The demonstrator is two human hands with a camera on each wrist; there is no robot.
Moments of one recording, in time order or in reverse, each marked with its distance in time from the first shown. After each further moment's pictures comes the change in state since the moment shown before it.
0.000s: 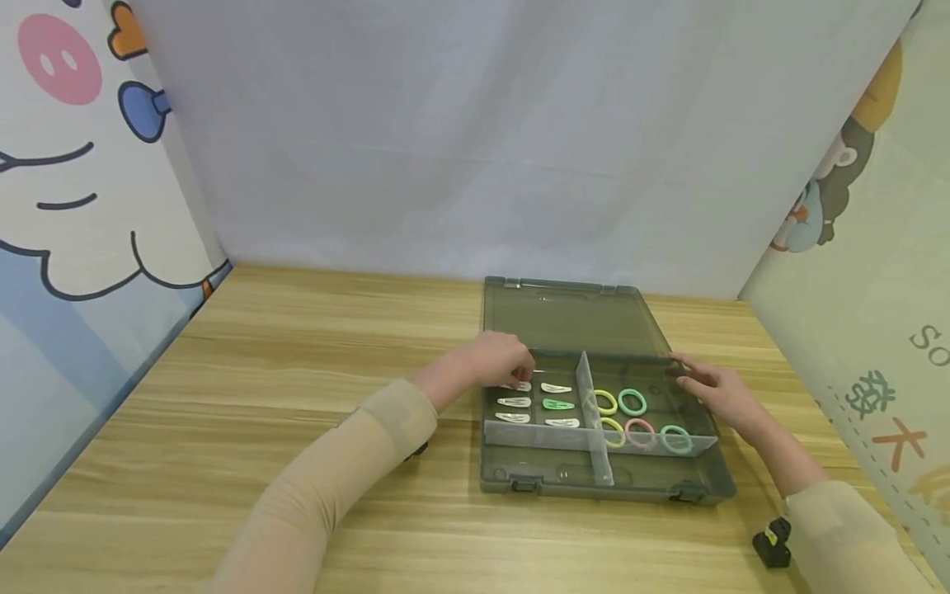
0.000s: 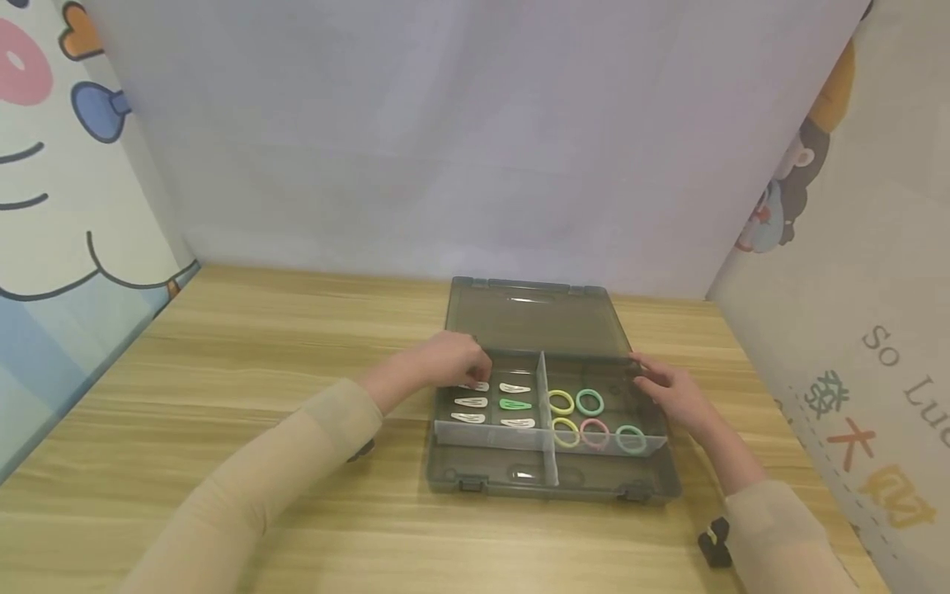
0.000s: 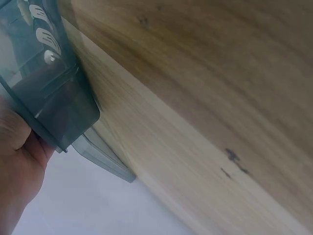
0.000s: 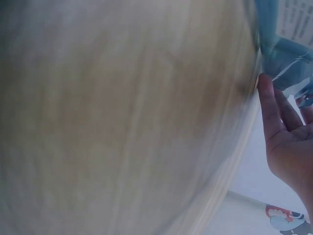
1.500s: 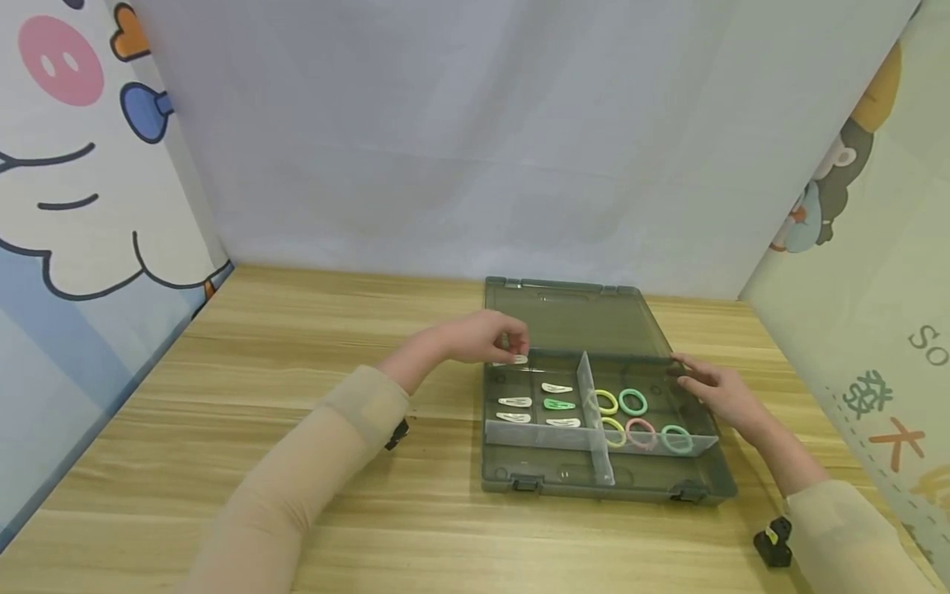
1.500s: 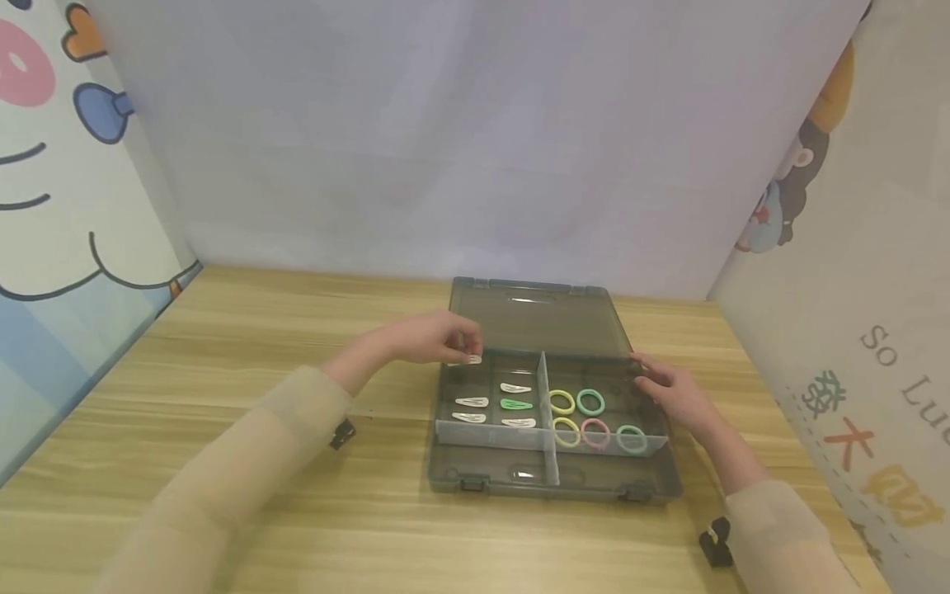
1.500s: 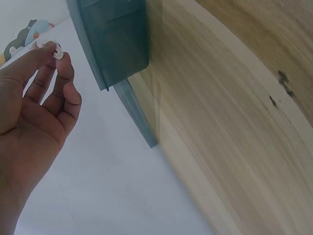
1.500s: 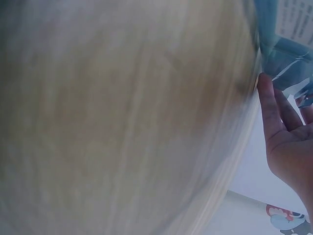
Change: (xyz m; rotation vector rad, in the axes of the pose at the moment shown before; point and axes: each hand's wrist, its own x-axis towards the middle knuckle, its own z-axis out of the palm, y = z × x) left_hand -0.025 -0.020 -0.037 -0.451 0.055 0.062; right_hand -0.002 -0.002 -0.001 -0.010 0.001 -0.004
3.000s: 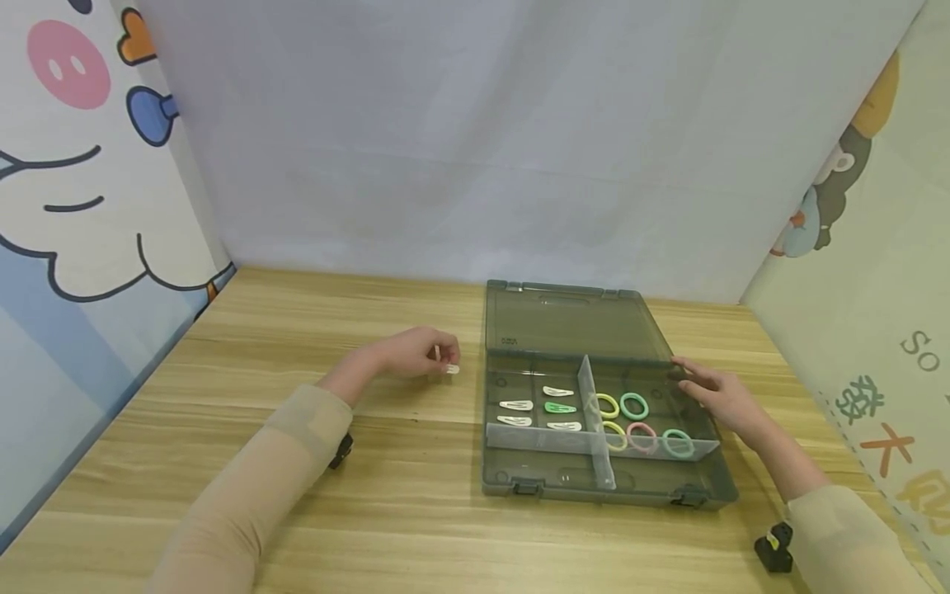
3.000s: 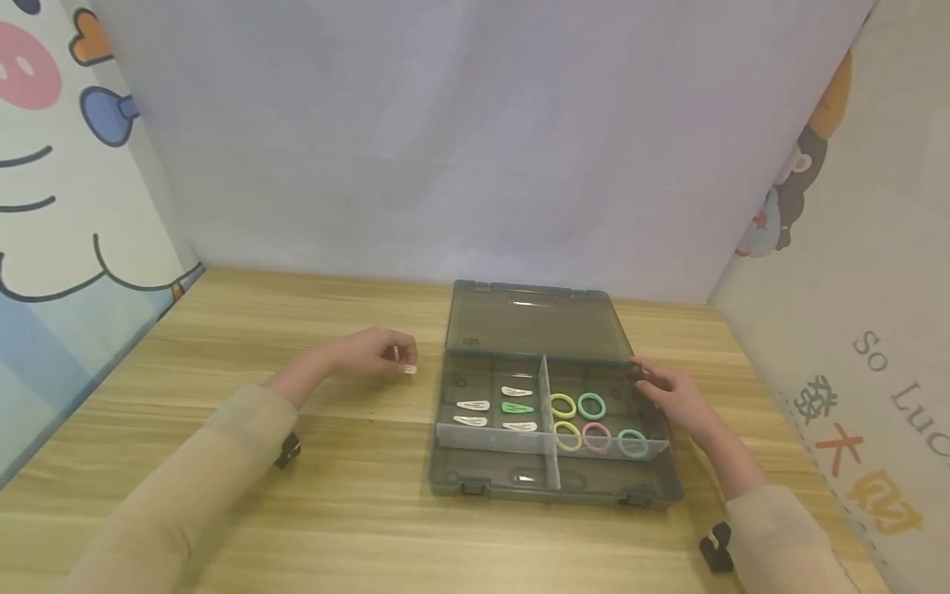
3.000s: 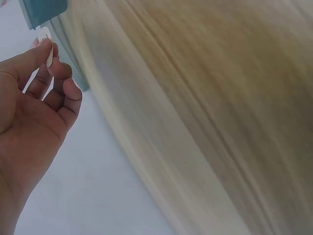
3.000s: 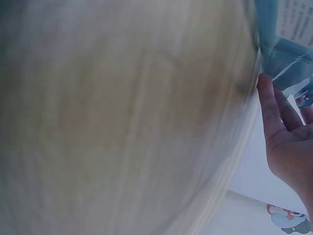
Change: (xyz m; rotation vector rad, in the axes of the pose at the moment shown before) left_hand -0.070 -0.069 0.011 -0.094 0.034 -0.194; right_hand -0.002 -0.004 0.001 0.000 -0.009 0.004
